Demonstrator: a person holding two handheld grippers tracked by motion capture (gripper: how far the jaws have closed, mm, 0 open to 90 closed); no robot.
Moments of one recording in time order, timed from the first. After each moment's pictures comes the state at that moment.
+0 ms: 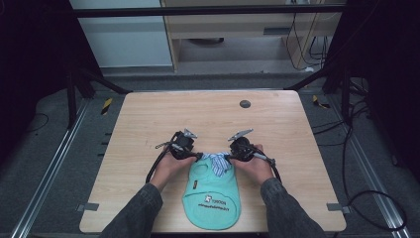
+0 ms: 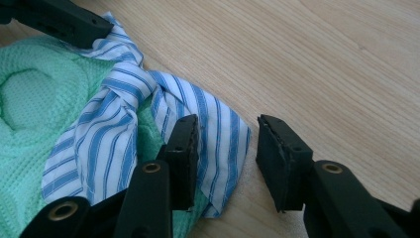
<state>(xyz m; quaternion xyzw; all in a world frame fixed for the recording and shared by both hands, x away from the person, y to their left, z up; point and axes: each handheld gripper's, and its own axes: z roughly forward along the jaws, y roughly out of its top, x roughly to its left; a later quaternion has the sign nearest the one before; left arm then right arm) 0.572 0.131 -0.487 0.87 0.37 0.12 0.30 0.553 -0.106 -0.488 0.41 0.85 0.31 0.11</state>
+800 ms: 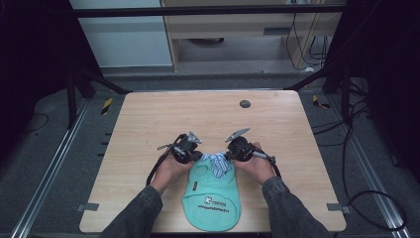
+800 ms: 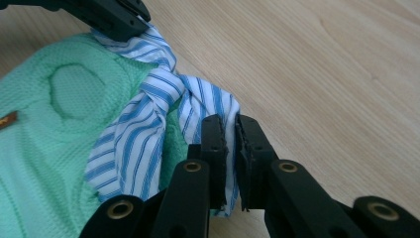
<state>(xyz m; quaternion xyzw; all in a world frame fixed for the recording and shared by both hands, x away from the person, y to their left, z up) 0.554 0.122 -0.472 0.89 0.31 0.12 0.30 0.544 -0.101 -0.466 0.35 0.88 0.31 0.11</state>
